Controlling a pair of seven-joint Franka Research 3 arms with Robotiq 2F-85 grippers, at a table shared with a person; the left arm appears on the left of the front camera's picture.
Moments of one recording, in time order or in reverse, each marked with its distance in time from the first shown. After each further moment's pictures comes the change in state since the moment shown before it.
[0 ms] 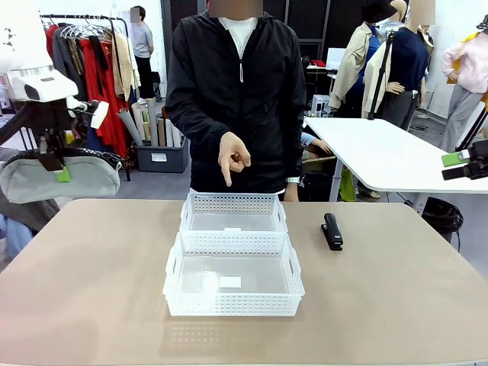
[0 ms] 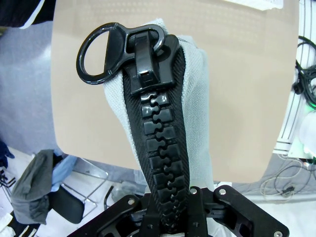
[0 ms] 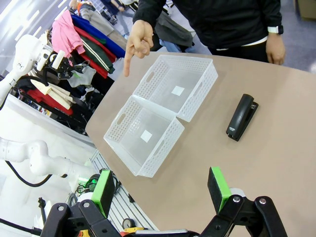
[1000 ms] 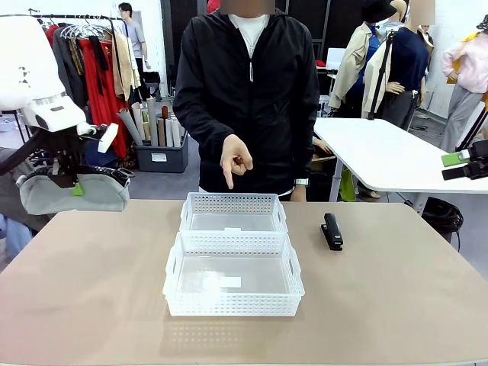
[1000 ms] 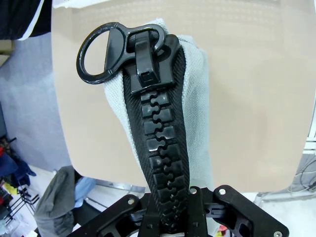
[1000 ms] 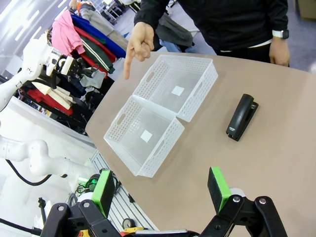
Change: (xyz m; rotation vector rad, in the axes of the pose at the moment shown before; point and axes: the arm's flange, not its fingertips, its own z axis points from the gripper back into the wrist) left arm 0.009 0.011 -0.045 0.063 -0.020 -0.135; right arm 0.000 0.000 0.000 0.000 0.000 0.000
